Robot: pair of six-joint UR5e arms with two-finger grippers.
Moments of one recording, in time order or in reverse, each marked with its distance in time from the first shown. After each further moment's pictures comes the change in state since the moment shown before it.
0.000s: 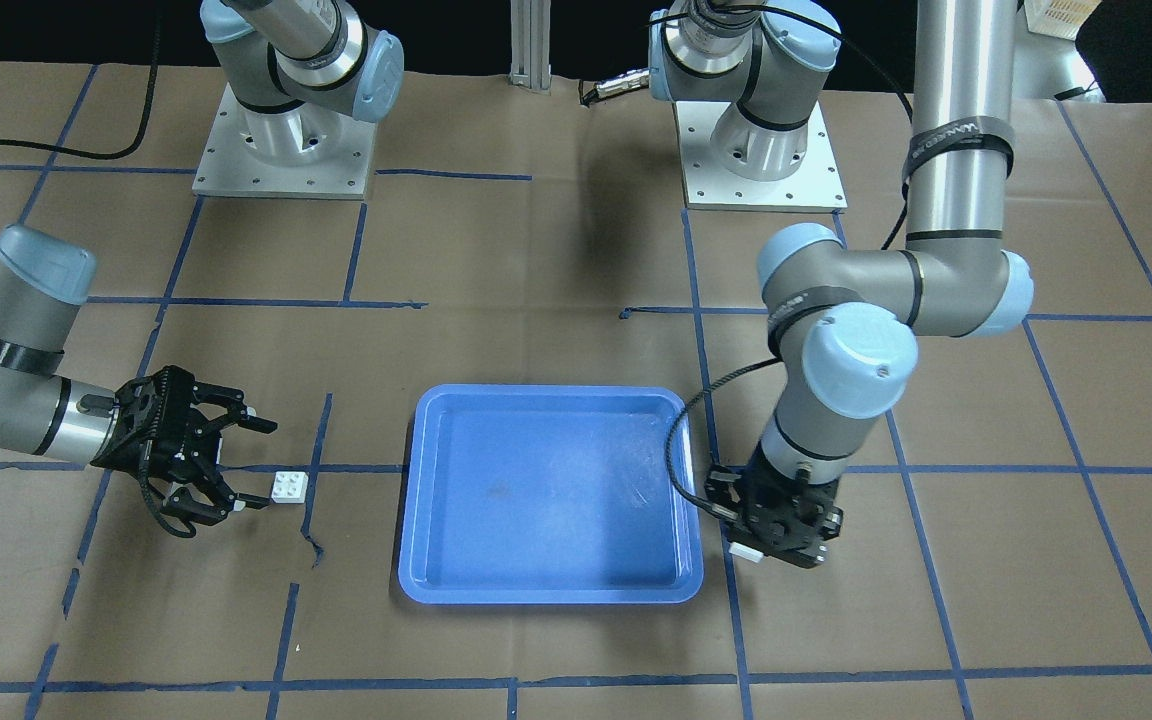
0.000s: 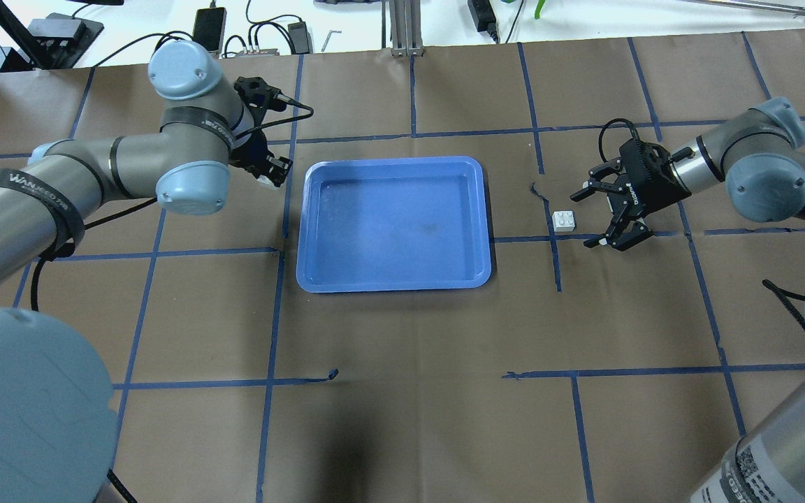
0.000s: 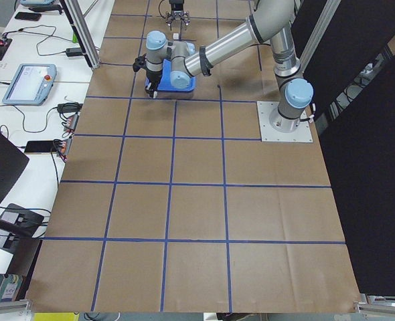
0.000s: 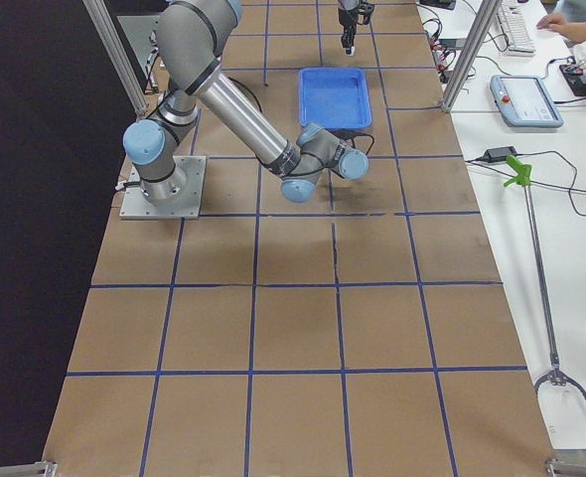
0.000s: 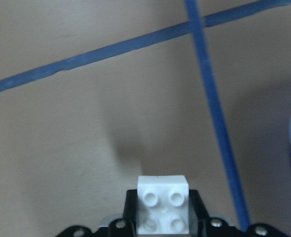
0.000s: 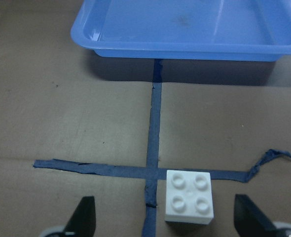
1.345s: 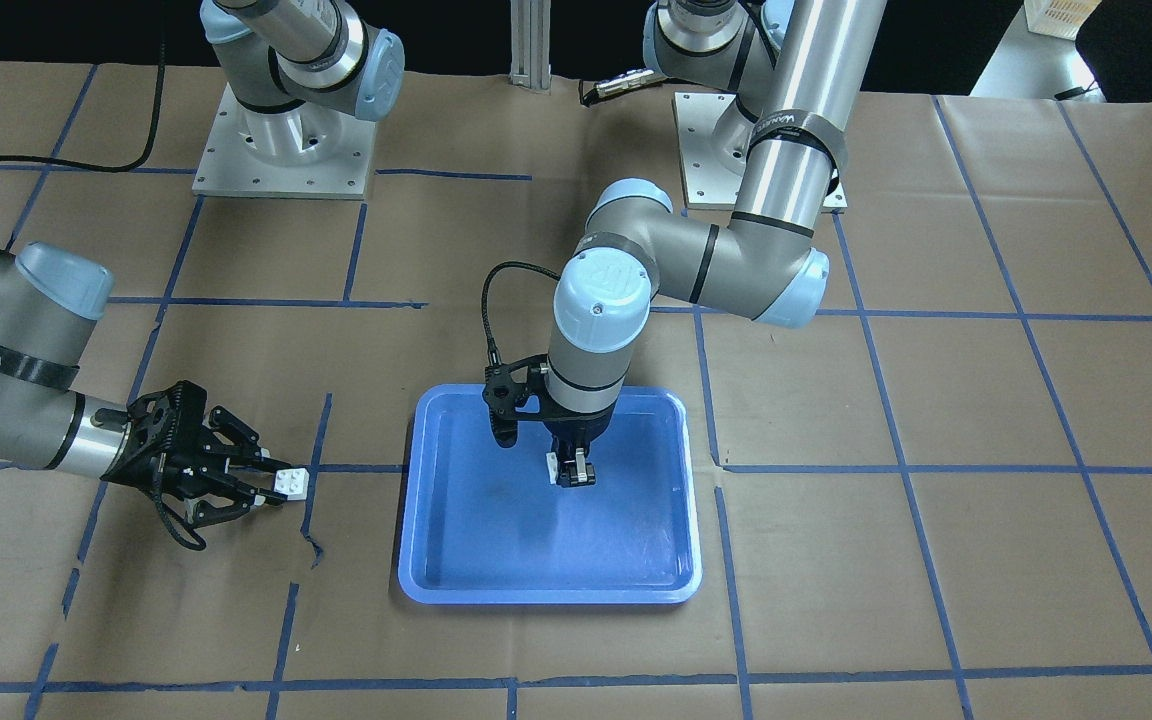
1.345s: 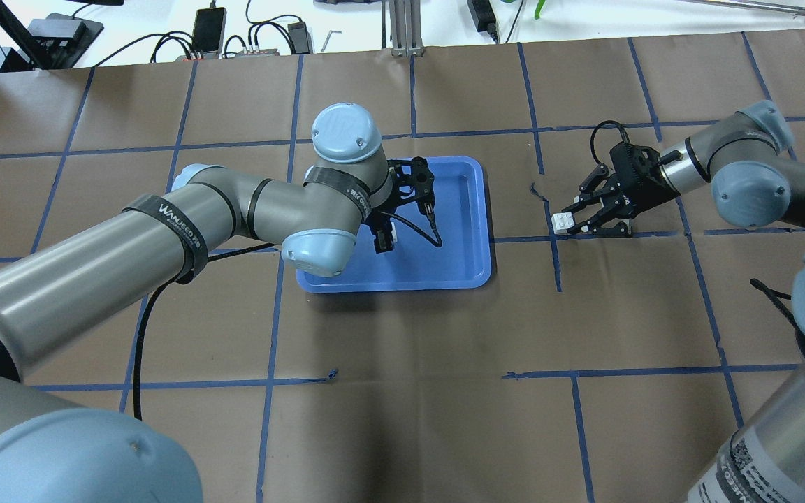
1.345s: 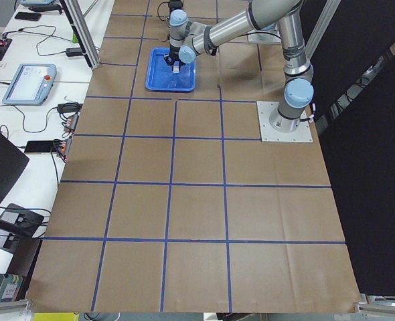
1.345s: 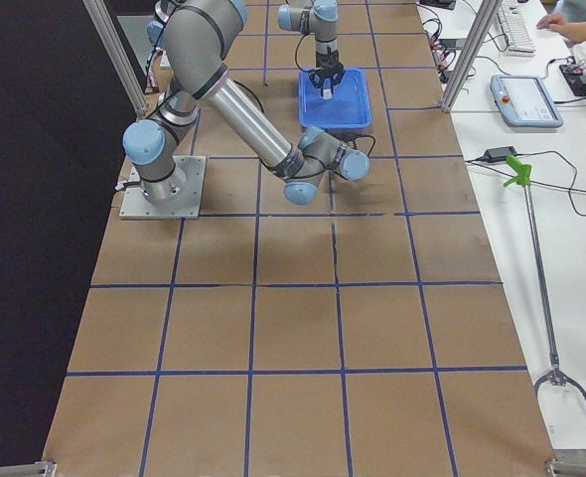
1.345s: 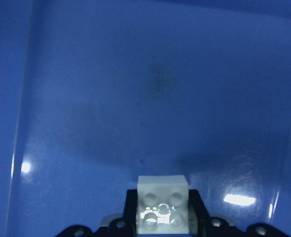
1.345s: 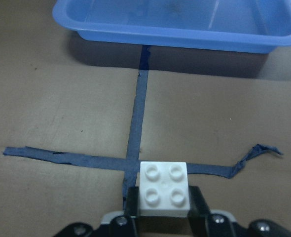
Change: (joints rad) left arm -0.270 -0.046 -0.048 0.007 -0.049 0.648; right arm 0.012 0.027 -0.001 -0.091 0.000 0.006
